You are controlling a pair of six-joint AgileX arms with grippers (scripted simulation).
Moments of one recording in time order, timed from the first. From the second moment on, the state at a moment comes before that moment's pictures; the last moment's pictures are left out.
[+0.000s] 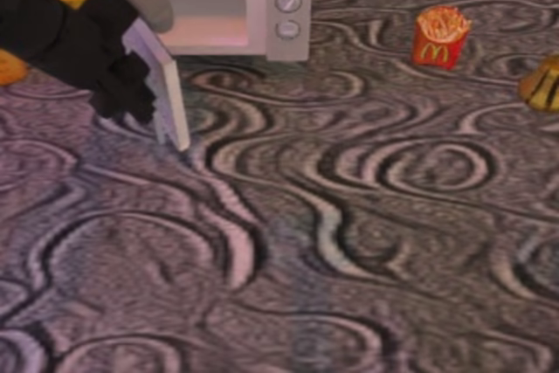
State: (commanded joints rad) left arm -0.21 1.73 1.36 -0.79 0.34 0.63; right arm 0.00 0.00 0.00 0.00 0.00 0.00
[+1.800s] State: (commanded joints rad) left arm -0.16 1.73 1.37 -0.84 0.38 0.76; right arm 0.00 0.00 0.00 0.00 0.00 0.00
